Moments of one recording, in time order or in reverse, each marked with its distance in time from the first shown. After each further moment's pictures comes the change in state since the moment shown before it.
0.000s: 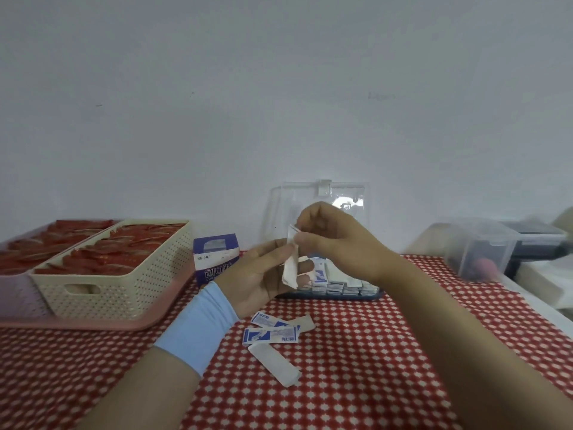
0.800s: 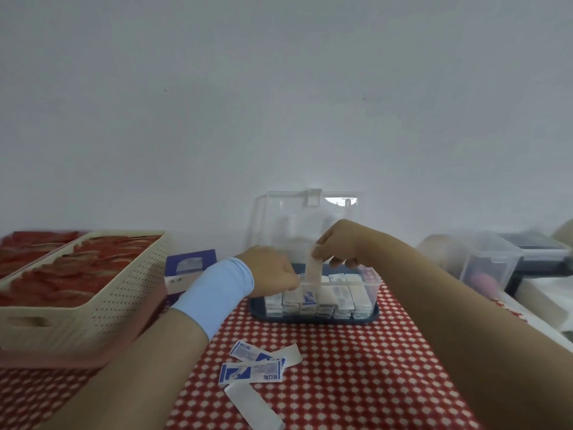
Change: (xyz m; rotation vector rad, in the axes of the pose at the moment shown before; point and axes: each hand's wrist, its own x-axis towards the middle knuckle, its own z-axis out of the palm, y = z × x) left_hand 0.097 0.016 -0.010 1.842 -0.129 -0.164; right_hand 0.078 0.055 -0.055 -0.385 -0.023 0.691
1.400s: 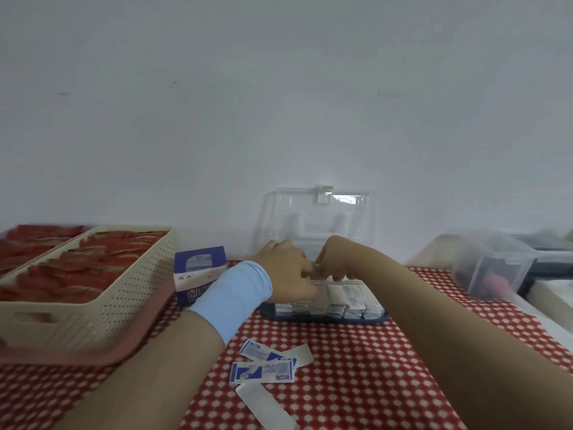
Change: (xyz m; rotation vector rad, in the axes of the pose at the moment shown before) left_hand -0.003 0.005 0.007 0.225 0.074 0.118; right_hand 0.015 -0.007 0.038 -0.374 -0.094 0.056
